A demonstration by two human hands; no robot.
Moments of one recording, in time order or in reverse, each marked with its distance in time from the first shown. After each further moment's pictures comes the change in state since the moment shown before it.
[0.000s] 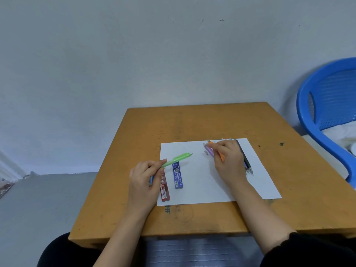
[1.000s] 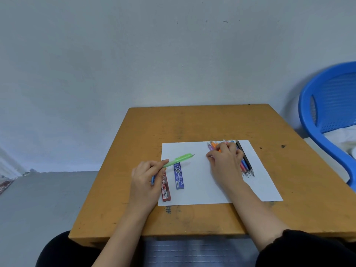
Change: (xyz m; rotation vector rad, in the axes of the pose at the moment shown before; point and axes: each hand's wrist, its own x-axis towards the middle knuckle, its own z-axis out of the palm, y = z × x) left_hand 0.000 -0.002 0.001 -0.017 -0.010 -0.012; right_hand -0.007 0.000 0.015 -0.408 -0.164 0.056
